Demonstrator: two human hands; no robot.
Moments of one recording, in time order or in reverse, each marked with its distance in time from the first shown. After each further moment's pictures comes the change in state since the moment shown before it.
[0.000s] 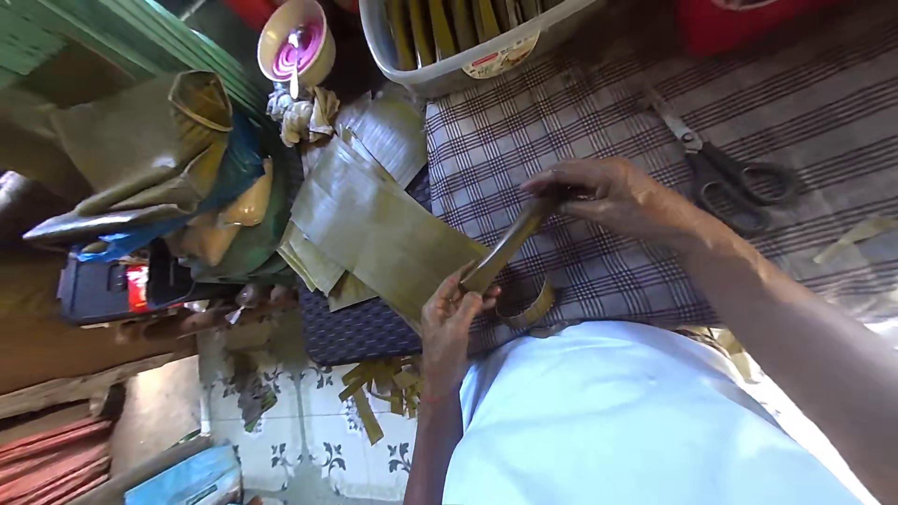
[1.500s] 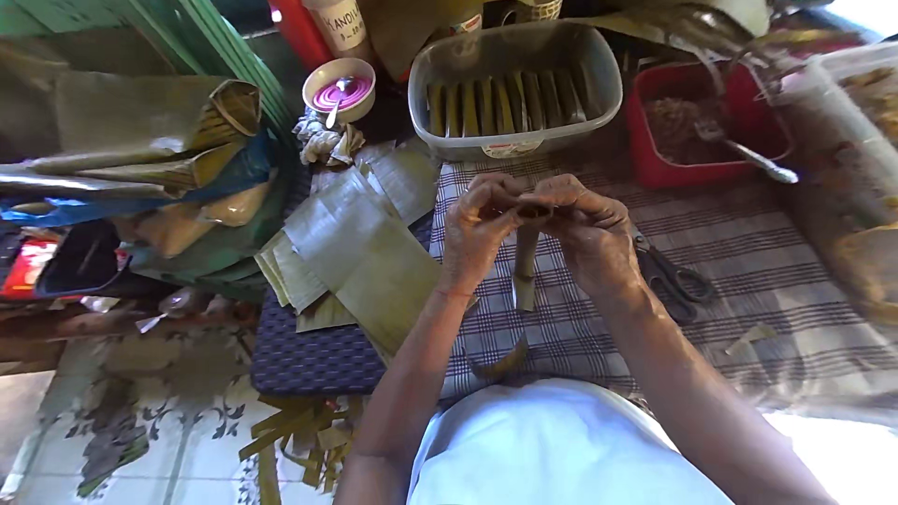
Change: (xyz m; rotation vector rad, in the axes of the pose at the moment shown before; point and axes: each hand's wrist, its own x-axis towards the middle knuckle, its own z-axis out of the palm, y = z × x) left_hand 0.125 0.092 0.072 -0.063 -0.147 0.688; right_hand 0.036 -0.050 0.011 0.628 0.380 -0.243
